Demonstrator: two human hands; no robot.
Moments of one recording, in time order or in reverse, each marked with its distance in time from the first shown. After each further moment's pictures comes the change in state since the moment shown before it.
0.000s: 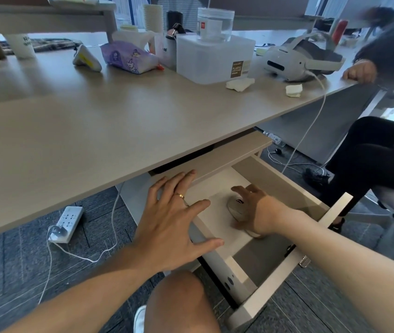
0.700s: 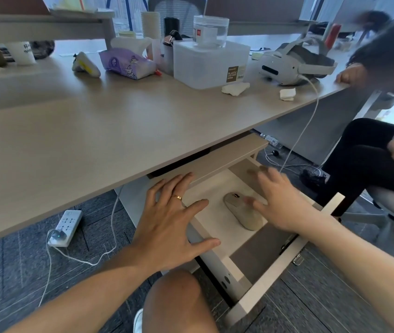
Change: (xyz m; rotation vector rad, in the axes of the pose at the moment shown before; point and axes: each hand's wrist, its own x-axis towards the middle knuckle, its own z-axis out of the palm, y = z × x) left_hand 0.001 -0.001 0.003 -0.016 0.020 0.016; right_hand -0.036 0.019 -0.028 0.044 0.337 -0.007
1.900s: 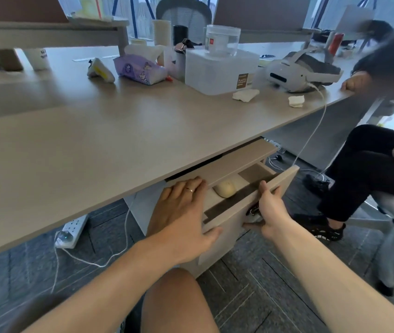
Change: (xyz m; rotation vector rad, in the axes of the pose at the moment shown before) left_hand 0.001 -0.008 -0.019 -0.155 0.020 -0.061; right_hand 0.019 -0.061 0.035 1.488 0.174 0.833
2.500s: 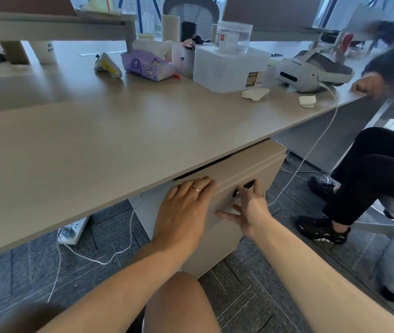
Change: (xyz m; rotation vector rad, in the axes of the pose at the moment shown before) left_hand 0.005 -0.013 0.020 -0.002 0.130 -0.011; right_hand -0.002 0.020 0.051 0.193 -0.228 -0.011
